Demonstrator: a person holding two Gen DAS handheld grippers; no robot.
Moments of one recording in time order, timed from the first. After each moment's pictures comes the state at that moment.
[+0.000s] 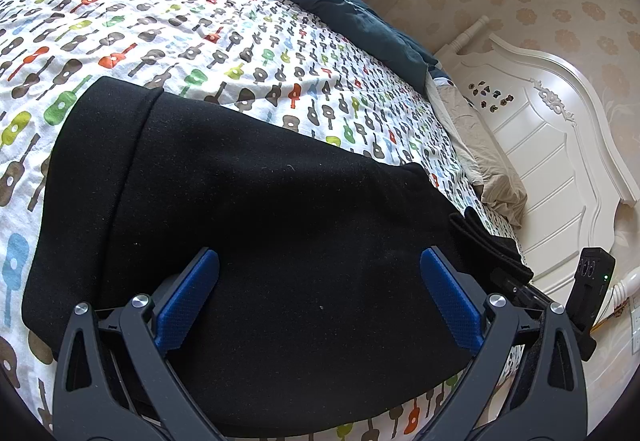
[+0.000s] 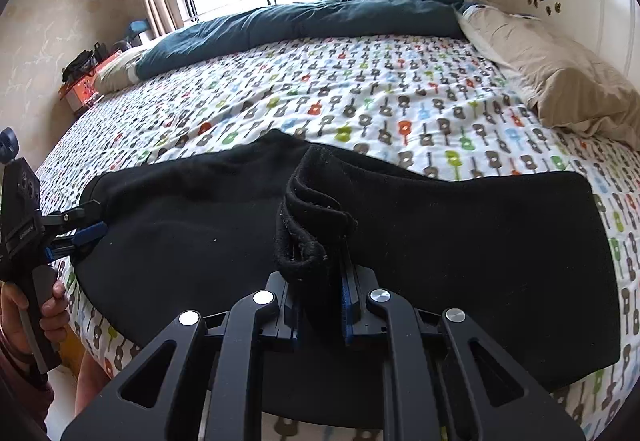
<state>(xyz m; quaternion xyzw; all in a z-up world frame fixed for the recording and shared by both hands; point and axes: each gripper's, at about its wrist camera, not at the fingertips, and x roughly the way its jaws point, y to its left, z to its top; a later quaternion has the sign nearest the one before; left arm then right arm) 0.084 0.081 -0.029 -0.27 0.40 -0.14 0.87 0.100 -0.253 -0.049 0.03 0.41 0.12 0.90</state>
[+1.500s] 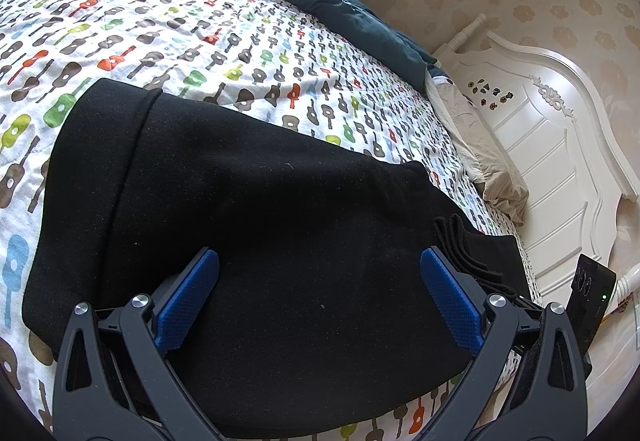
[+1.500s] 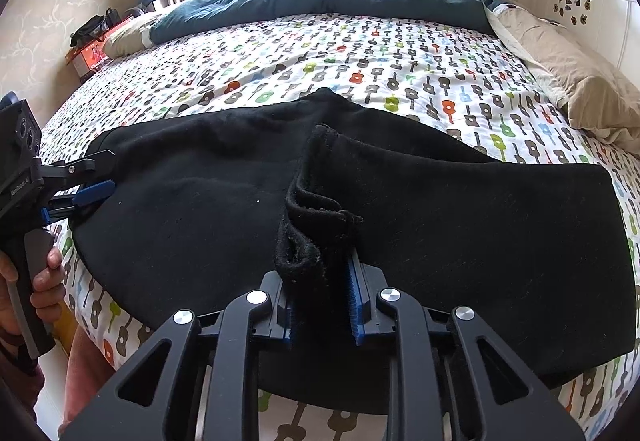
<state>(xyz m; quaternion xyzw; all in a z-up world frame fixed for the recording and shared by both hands) 0.083 0.081 -0.029 -0.27 0.39 -0.14 0.87 0.085 -0.208 -0.067 -0.01 0.44 0.13 0.89</state>
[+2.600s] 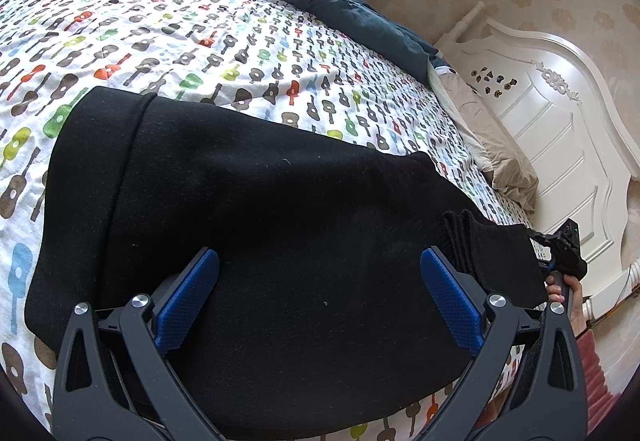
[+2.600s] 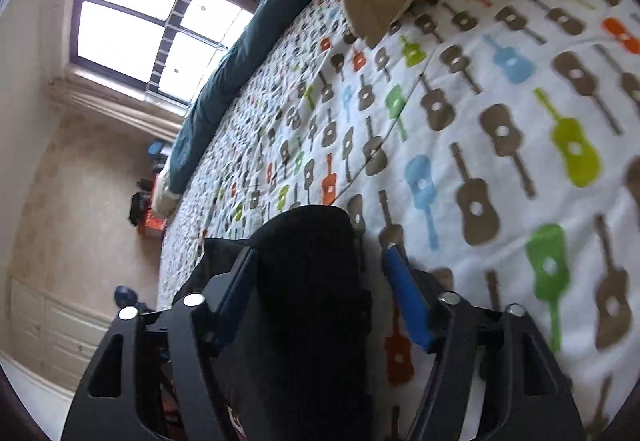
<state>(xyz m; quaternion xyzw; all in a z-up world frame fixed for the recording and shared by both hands) 0.090 0.082 -0.031 -0.23 0.40 -0.14 0.88 0.150 -0.516 -0.101 0.39 0.45 0.19 0.78</state>
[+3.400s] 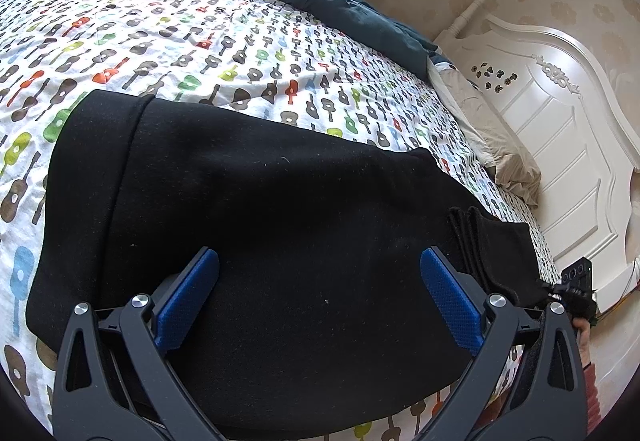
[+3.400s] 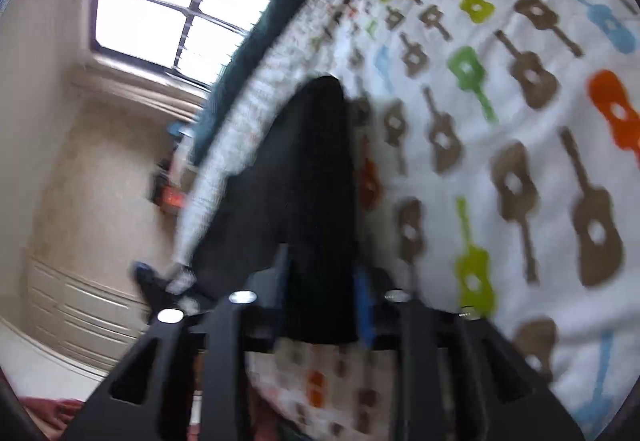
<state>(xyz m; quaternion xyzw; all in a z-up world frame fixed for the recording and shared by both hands) 0.087 0.078 -0.032 -0.22 0.40 -0.14 0.88 0.049 -0.528 -0.117 0.38 0.45 0.21 0.78</state>
